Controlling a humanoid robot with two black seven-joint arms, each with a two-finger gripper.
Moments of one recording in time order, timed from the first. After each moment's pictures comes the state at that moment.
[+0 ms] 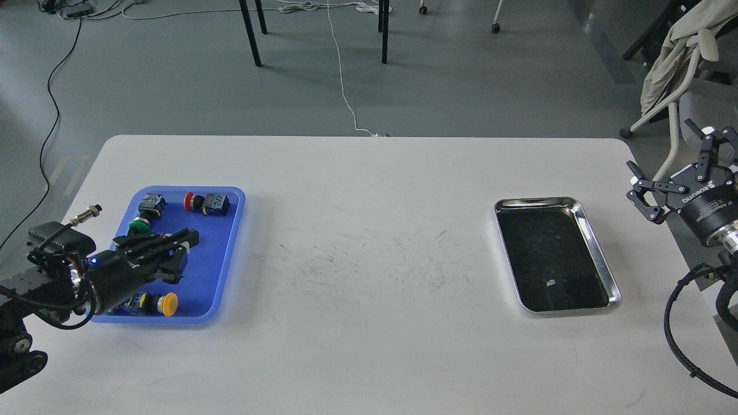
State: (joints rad) left arm -0.40 0.94 -0.40 -1.32 1.70 0.22 -0.27; right arm 0.24 -0.70 1.10 1.09 0.07 0.41 0.16
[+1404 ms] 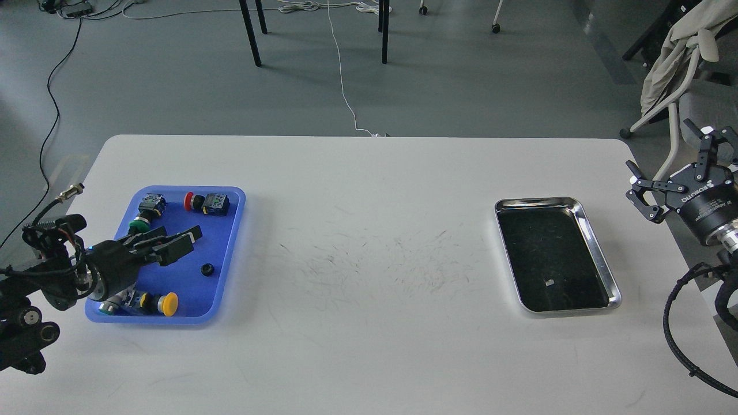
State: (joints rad) left arm -0.52 0.89 -0.37 -1.24 1.35 0.11 -0.26; right arm 0.25 -0.70 1.10 1.09 0.07 0.41 0.16
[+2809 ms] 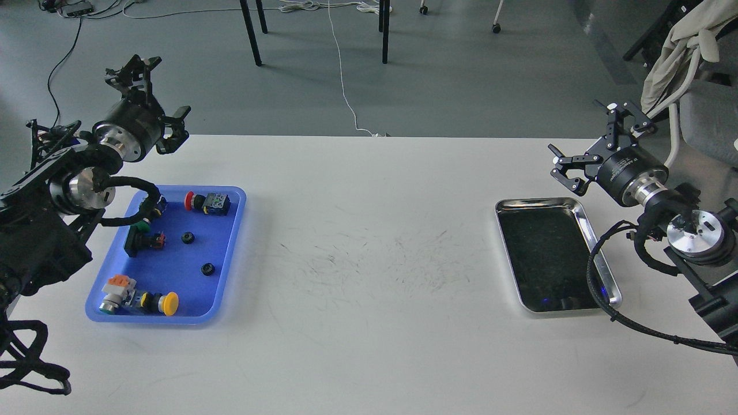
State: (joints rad) left arm -0.87 0.38 -0.72 -0.50 0.12 -0.27 -0.17; right arm 0.55 -0.50 0.97 0.97 0.09 0.21 -0.03
